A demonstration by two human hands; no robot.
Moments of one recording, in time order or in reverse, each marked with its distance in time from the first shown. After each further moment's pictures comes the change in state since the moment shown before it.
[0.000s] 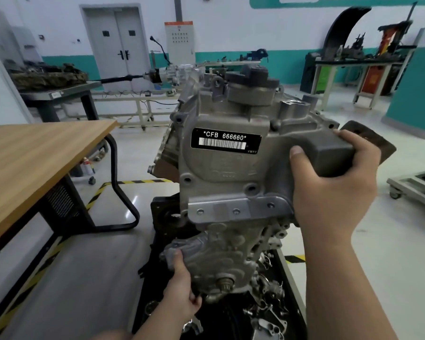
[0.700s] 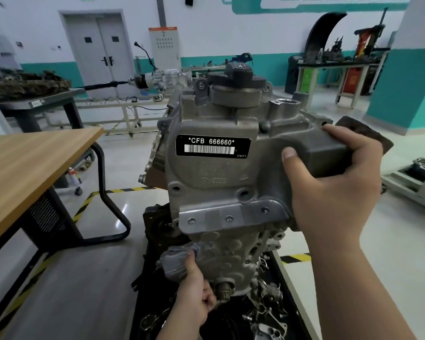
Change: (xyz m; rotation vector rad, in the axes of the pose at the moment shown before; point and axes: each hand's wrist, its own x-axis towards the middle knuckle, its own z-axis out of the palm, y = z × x) left_hand 0.002 -0.001 0.029 0.039 -0.150 0.005; right_hand 0.001 -0.006 0.001 -0.049 0.000 -0.146
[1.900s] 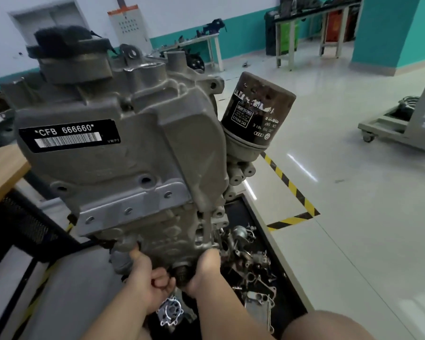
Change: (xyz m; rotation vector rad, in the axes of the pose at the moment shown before) left_hand -0.013 -0.006 0.017 0.073 0.083 0.123; right_hand -0.177 0.128 0.040 0.774 -0.239 2.132
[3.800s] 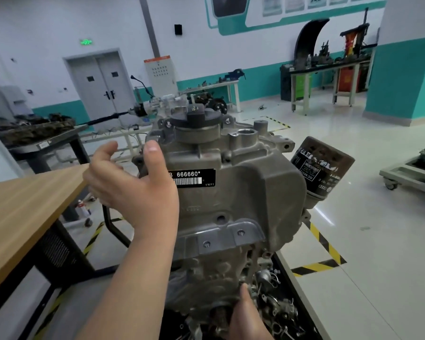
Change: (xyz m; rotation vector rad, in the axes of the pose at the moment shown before) left_hand -0.155 0.162 0.033 0.023 0.505 1.612; right_hand 0.000 0.014 0.004 0.013 -0.147 -0.124
